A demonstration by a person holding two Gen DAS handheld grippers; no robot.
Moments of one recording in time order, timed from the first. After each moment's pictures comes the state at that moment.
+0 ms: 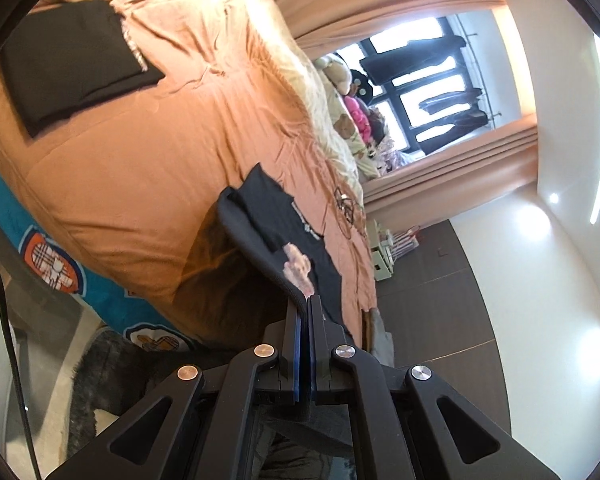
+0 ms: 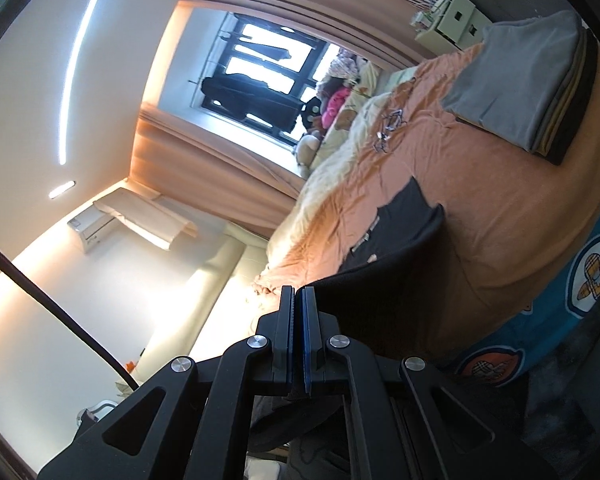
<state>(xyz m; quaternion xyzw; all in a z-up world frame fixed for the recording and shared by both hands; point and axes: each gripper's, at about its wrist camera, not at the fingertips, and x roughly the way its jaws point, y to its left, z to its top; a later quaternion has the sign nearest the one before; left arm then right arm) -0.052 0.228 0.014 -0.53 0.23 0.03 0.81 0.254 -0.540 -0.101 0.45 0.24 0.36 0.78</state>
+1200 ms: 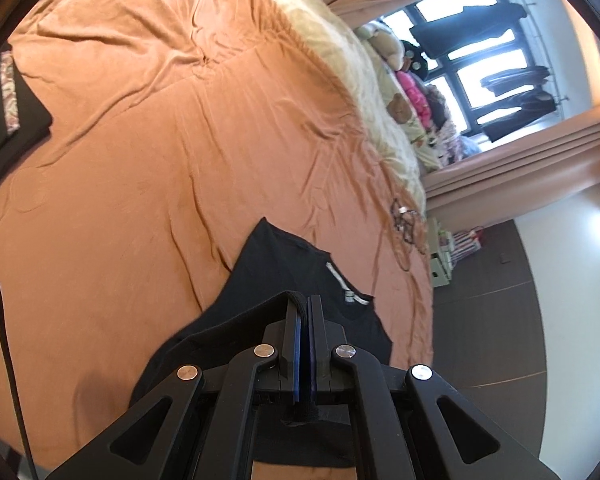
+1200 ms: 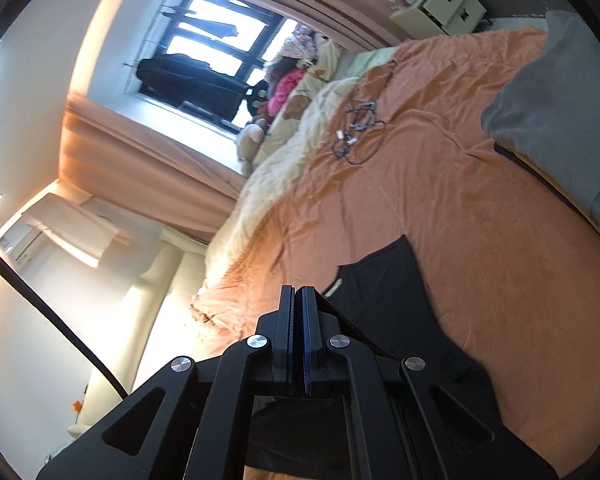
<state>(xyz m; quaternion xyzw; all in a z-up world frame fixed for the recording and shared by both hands) 0.275 0.357 -0.021 -0.50 0.34 0.08 0.79 0.607 -0.399 -0.068 0.40 0.33 0.30 0.80</state>
